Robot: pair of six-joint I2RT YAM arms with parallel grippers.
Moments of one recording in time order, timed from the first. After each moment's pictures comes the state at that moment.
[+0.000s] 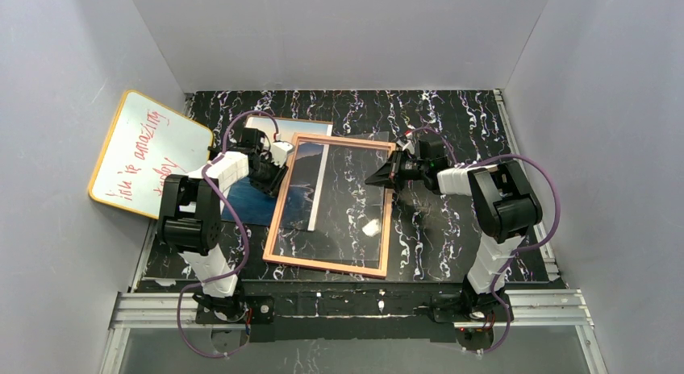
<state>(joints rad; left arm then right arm) -0.14 1.75 1.09 -0.55 0.24 0.43 0.31 1.85 0.89 0.35 -0.93 0.98</state>
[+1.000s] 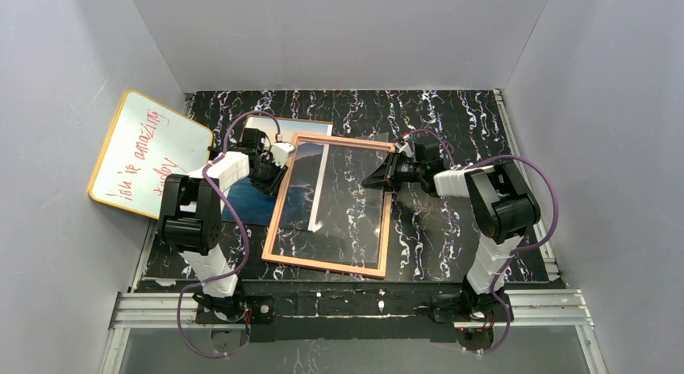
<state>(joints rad) -0.15 1.75 1.09 -0.55 0.25 0.45 0.34 1.85 0.86 0.41 -0.89 1.03</state>
